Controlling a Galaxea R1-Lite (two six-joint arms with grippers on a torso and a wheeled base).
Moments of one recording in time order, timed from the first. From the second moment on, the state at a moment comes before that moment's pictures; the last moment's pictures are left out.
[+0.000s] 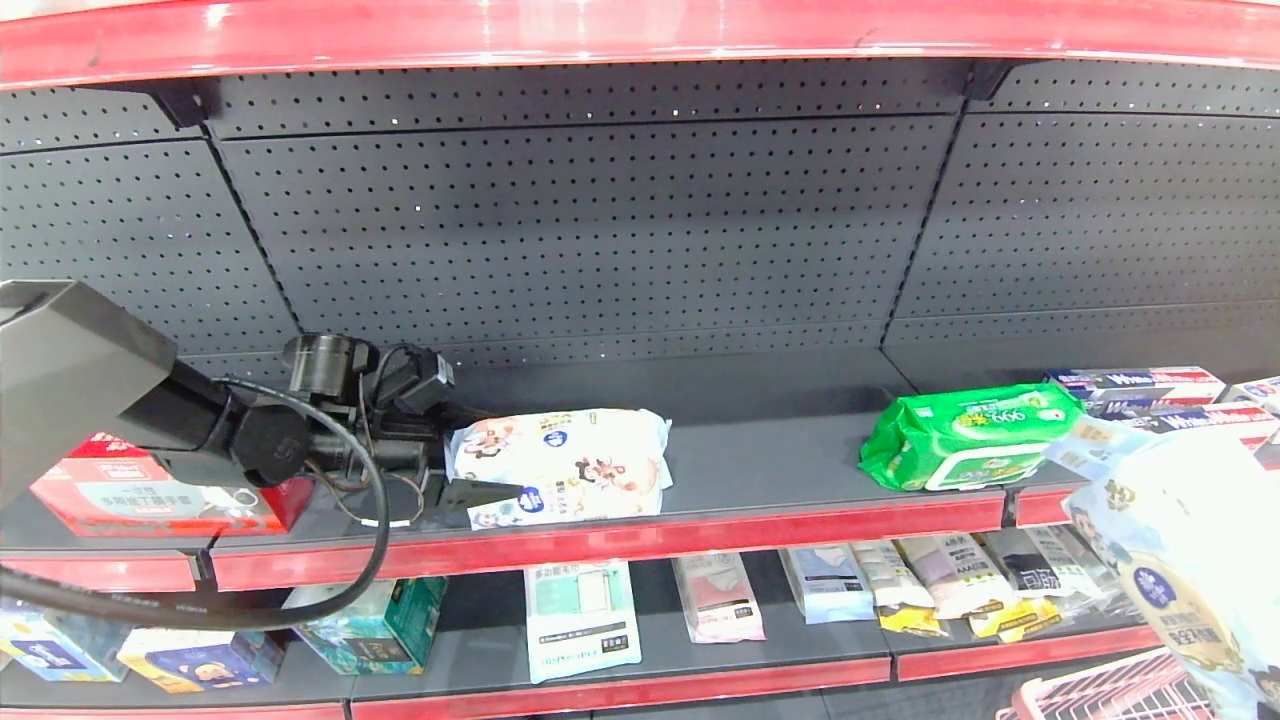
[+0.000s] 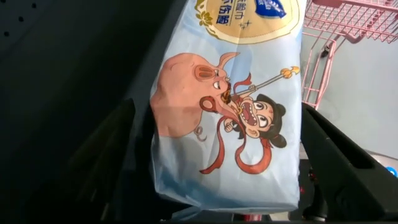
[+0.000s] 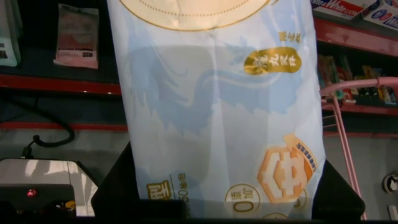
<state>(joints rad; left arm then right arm) -0.06 2.15 -1.06 -0.35 -0.98 0.74 0.03 0.55 -0.23 0.13 -0.21 -0.29</state>
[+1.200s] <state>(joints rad) 0.00 2.01 -1.03 -0.49 -0.89 0.54 0.03 0.53 -0.20 0.13 -0.20 -0.29</state>
